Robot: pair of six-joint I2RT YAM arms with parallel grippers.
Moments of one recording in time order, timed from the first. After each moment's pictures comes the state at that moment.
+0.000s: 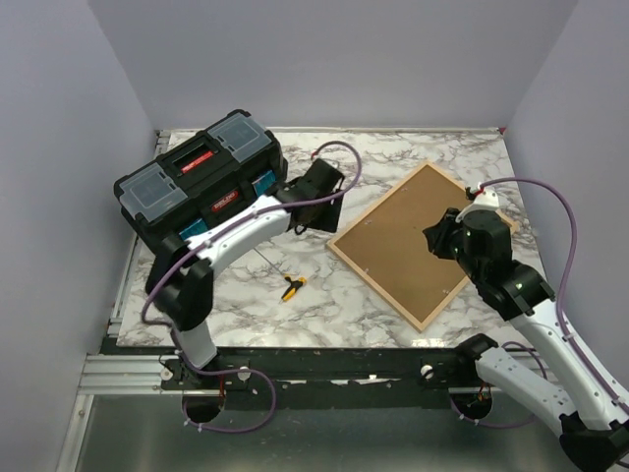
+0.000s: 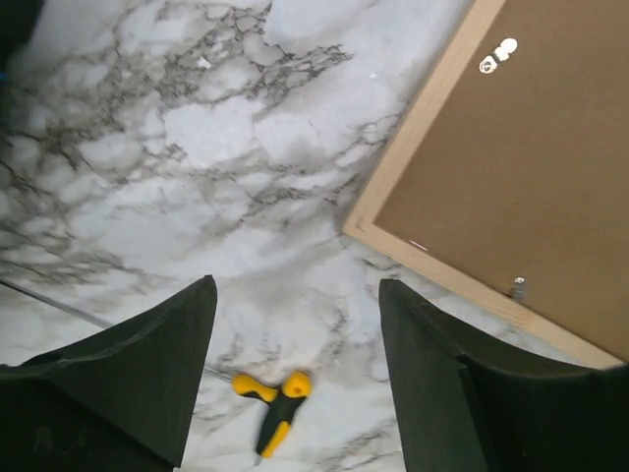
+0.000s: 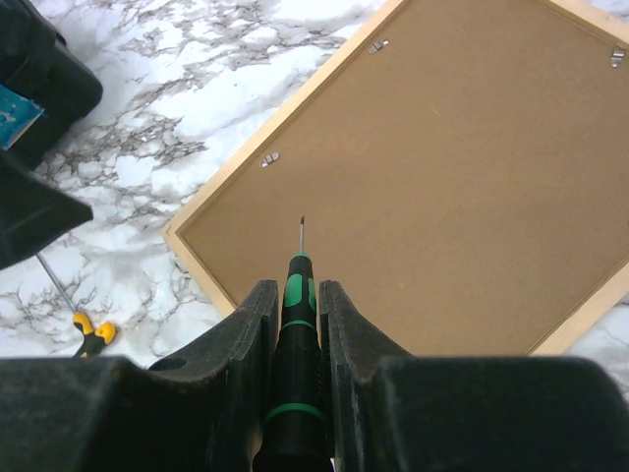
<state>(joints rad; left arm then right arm) -0.73 1.85 1.59 -0.71 -0.23 -0.30 0.48 0.75 0.85 -0.56 0.31 0.43</state>
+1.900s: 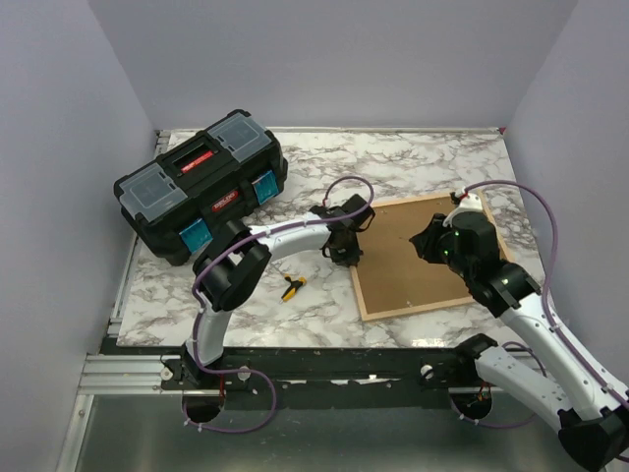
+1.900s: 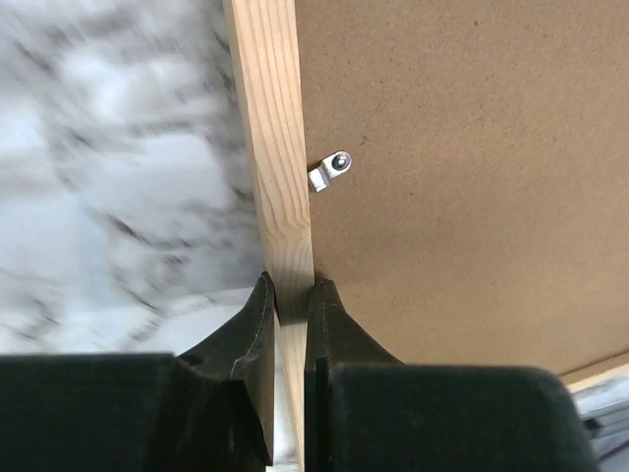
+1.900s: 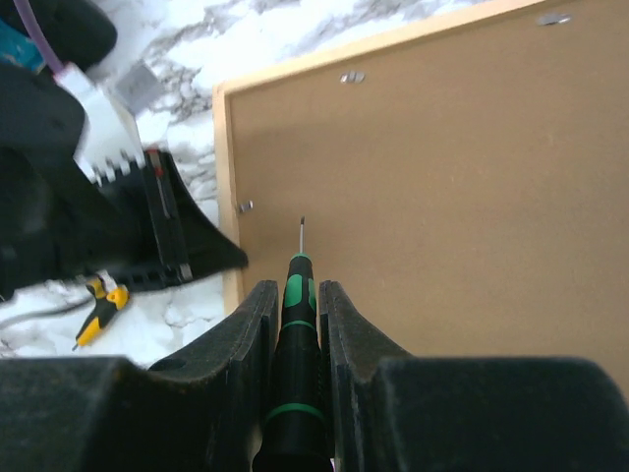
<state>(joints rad) -0.88 2.02 1.44 -0.57 -0.05 -1.08 0.48 0.77 0.78 -0.51 0.21 0.45</state>
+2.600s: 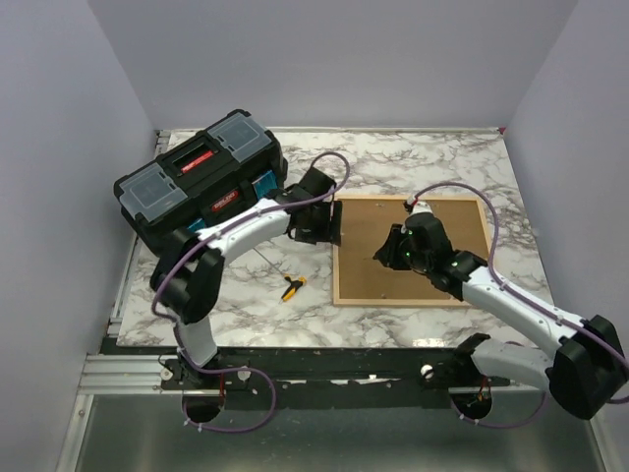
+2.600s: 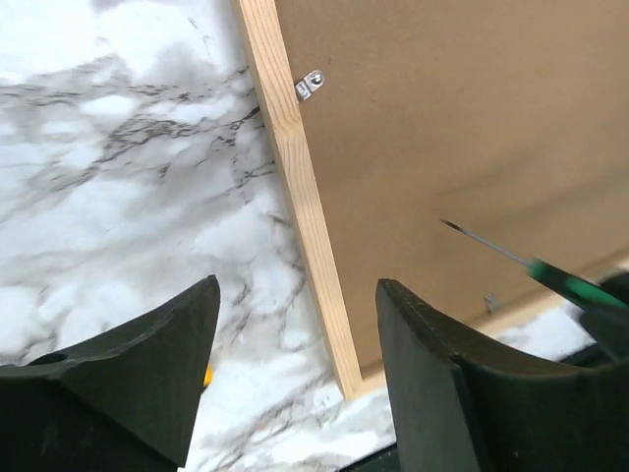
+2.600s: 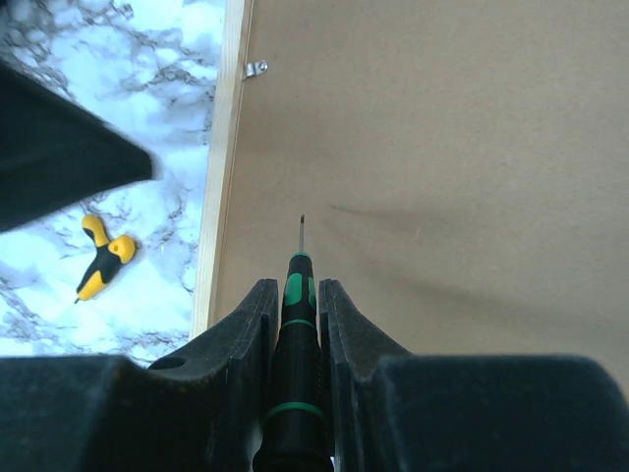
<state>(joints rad) -0.68 1.84 1.37 -0.56 0.10 -0.56 0.58 1.08 0.66 -0.25 0.07 0.55</state>
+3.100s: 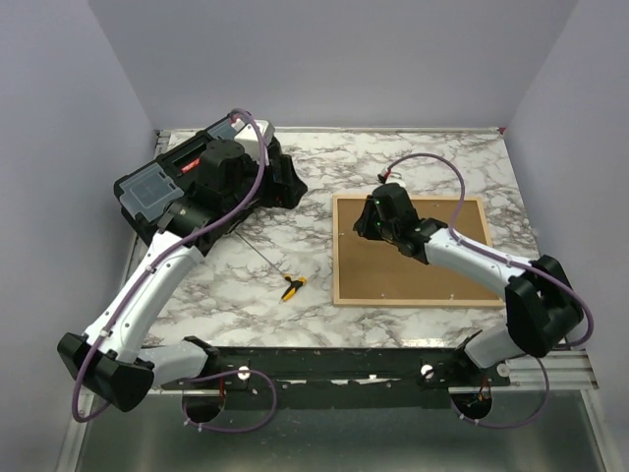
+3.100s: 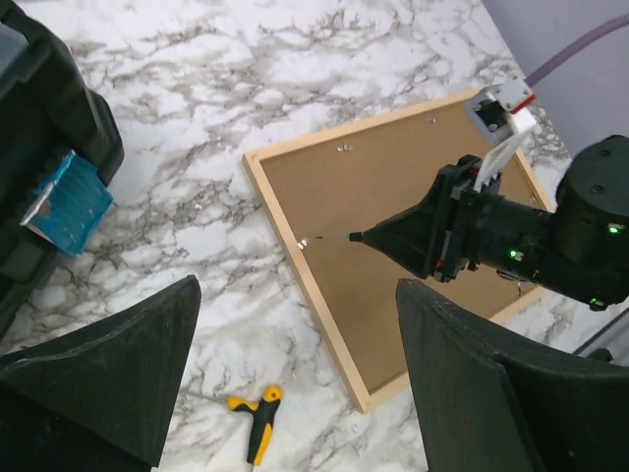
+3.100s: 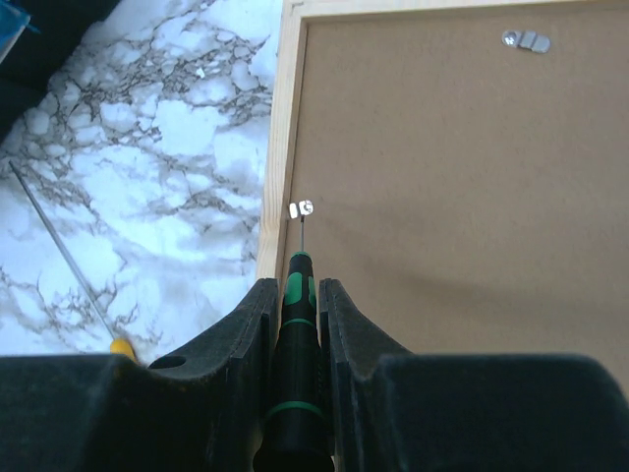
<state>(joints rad) -0.49 1.21 1.34 -0.54 0.15 -0.33 0.62 1.46 0.92 -0.12 0.17 0.57</state>
